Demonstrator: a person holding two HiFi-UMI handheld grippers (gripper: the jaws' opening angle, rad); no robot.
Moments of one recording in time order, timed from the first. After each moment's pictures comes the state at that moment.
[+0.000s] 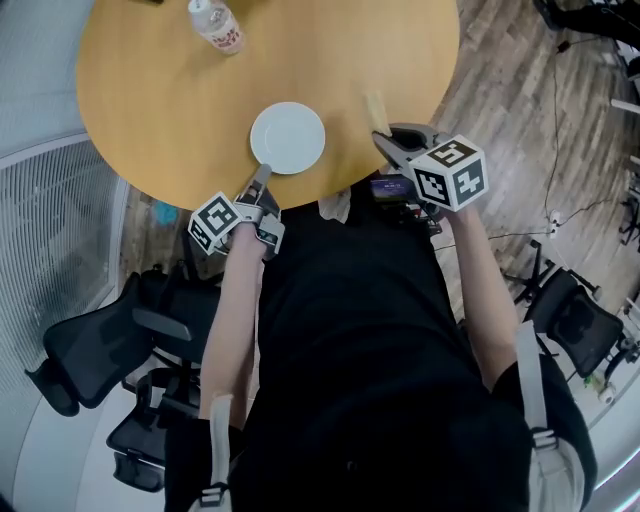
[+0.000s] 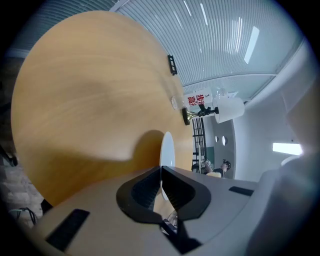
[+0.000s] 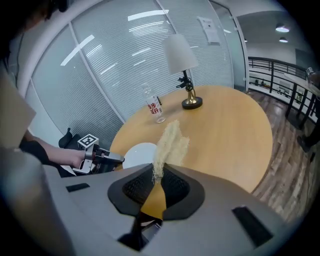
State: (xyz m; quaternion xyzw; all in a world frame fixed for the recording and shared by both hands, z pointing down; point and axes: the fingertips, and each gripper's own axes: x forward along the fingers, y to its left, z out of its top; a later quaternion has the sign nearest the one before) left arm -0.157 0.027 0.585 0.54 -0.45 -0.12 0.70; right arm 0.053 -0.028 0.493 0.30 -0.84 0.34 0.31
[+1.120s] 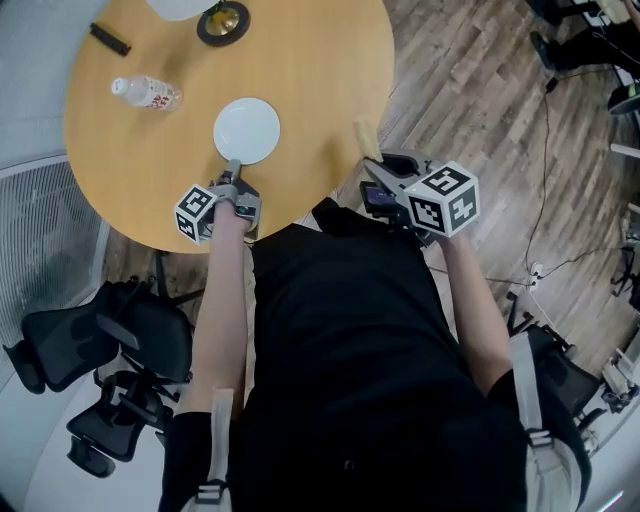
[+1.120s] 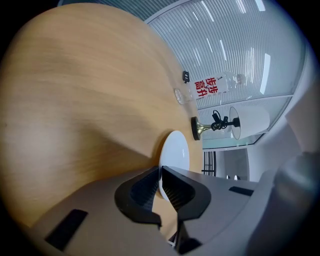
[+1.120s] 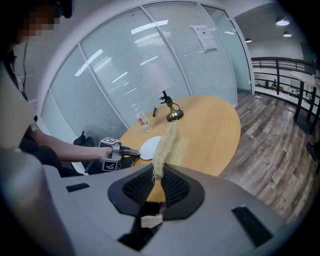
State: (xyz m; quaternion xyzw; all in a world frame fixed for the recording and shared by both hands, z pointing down) left arm -0.040 -0.081 0.610 0.40 -0.58 -0.24 0.67; right arm 0.236 -0.097 0.468 0.25 -0.87 0.33 0.27
